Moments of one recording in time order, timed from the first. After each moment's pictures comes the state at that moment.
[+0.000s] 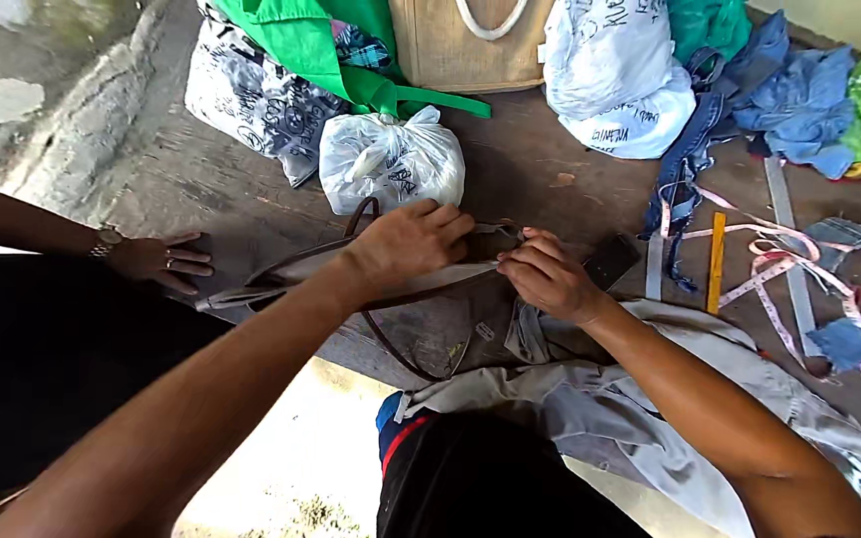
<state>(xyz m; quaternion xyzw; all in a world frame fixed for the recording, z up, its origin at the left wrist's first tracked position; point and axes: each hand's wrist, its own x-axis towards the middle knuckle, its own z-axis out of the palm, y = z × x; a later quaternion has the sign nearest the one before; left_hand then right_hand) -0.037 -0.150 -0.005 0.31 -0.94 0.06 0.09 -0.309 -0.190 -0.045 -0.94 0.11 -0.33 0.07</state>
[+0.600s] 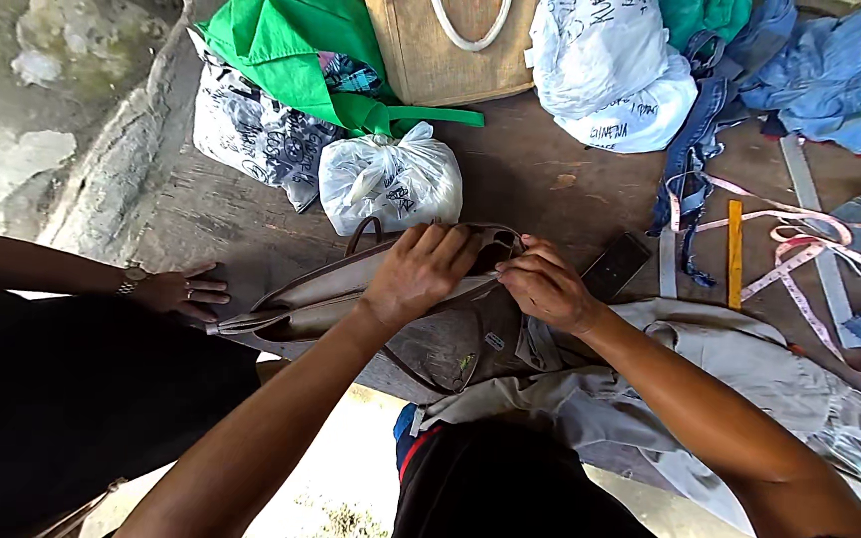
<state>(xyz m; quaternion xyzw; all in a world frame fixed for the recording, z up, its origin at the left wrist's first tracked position) -0.060 -0.136 -0.019 0.46 -0.86 0.09 0.19 -0.302 -0.189 -0.057 -0.89 0.15 -0.42 0.12</state>
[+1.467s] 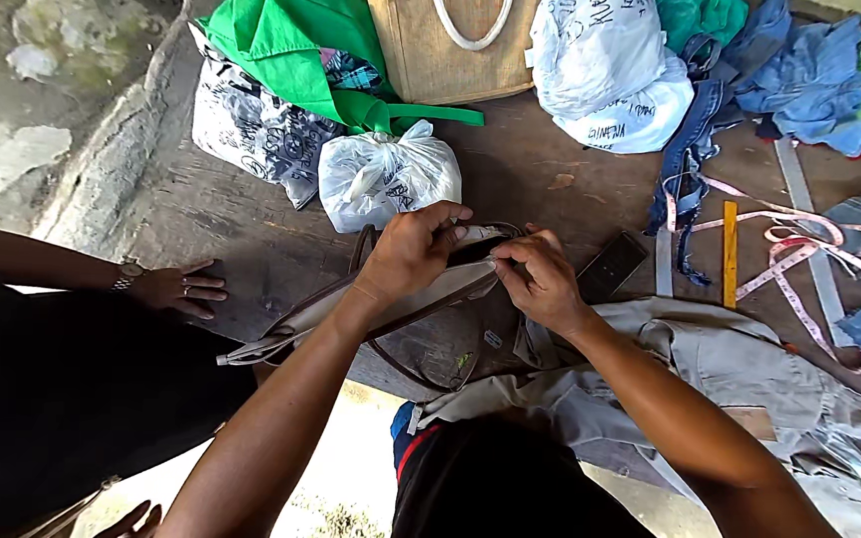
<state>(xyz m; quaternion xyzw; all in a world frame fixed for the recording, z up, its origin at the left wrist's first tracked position) -0.053 -0.153 -0.004 0.57 -0.69 -0.31 0.31 -0.285 -0.177 -0.046 -0.84 0.27 -0.43 0.19</state>
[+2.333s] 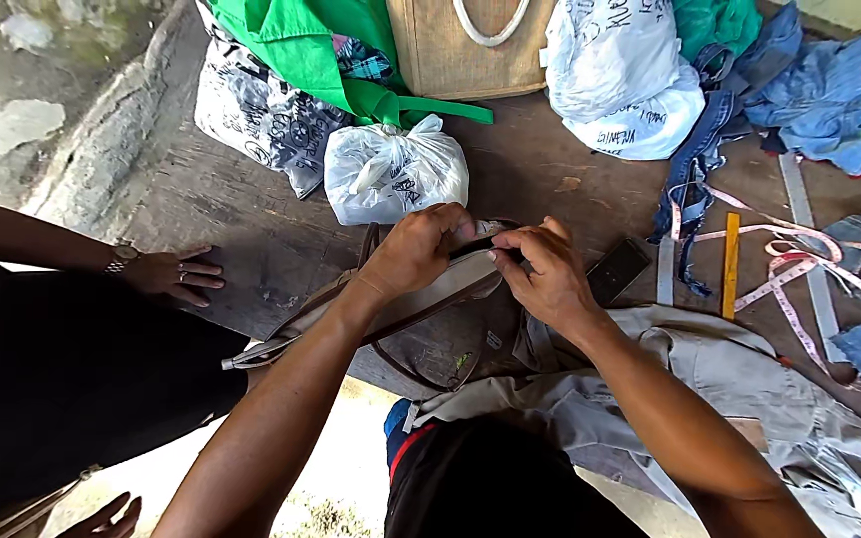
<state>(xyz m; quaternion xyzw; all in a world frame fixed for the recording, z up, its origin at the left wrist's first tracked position) -0.045 -0.154 -0.005 0.55 -0.73 -0.32 0.26 -0.271 -0.178 -0.017 -0.87 0.35 -0.31 0.16</state>
